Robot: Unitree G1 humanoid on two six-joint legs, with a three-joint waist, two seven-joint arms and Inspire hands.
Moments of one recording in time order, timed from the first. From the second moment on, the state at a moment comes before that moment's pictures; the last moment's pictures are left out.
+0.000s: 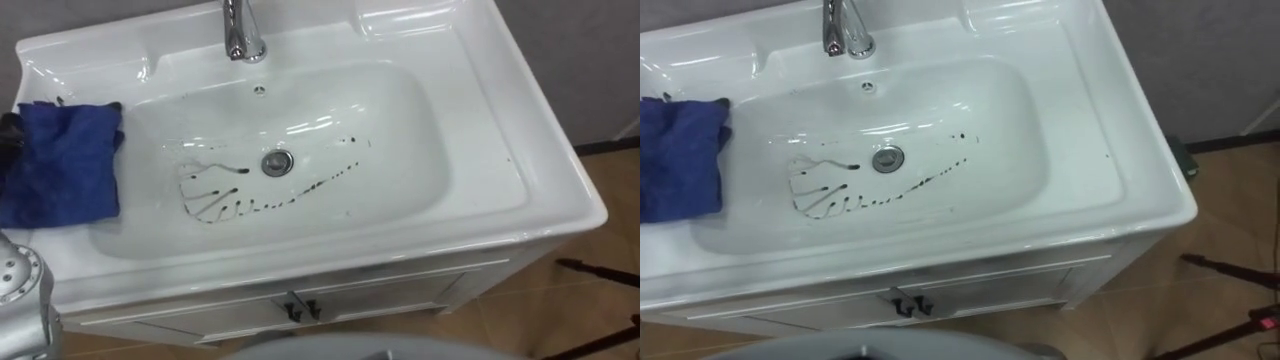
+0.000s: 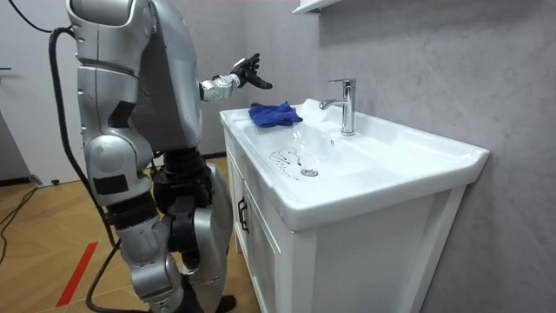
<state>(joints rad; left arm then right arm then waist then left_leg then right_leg) 0.24 0.31 0.46 0.02 0.00 -0.14 0.51 0.23 -0.34 -0.07 1.20 -0.16 0.07 0.31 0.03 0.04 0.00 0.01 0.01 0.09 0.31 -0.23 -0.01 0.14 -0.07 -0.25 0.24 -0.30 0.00</state>
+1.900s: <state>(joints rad) 0.17 0.29 0.31 0.10 0.28 -0.02 0.45 0.22 -0.28 -0.02 1.24 -0.04 0.13 0.28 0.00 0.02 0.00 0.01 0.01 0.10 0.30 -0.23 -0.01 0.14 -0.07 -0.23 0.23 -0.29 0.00</state>
